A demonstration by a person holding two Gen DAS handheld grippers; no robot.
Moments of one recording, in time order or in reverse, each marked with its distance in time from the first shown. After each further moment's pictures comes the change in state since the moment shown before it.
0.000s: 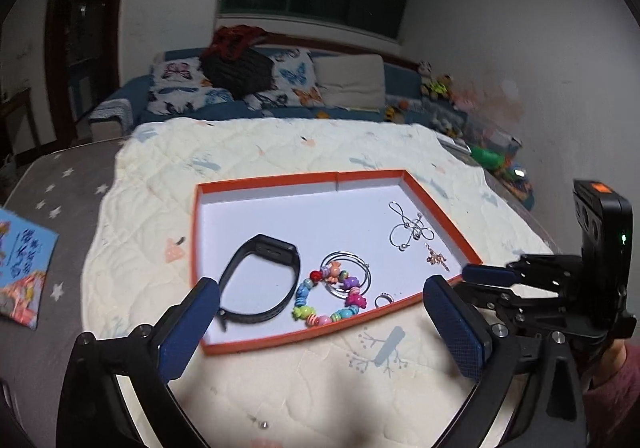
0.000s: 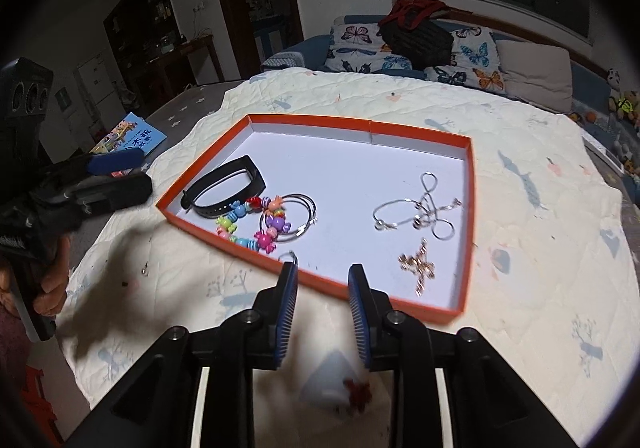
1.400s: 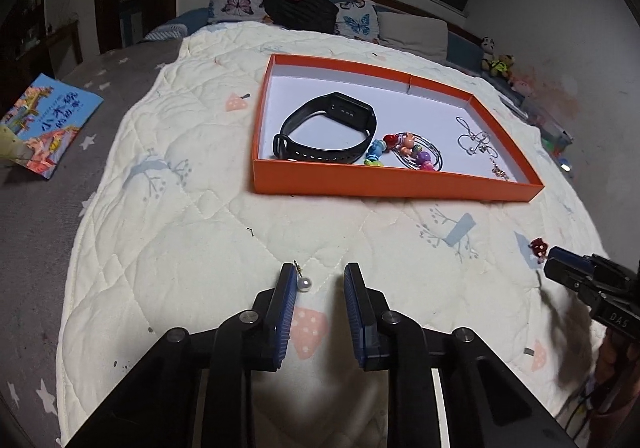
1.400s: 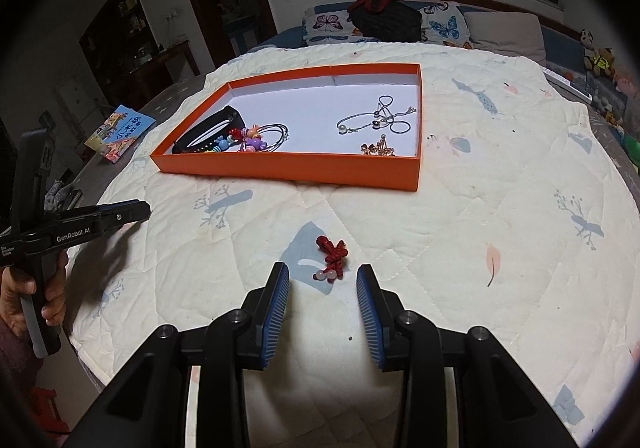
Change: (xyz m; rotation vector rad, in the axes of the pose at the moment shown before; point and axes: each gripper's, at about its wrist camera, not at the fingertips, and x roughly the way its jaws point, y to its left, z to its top) left arm 0.013 0.025 -0.096 -0.157 0.177 0.162; right arm -0.012 -0.014 -0.068 0.114 0.032 -0.016
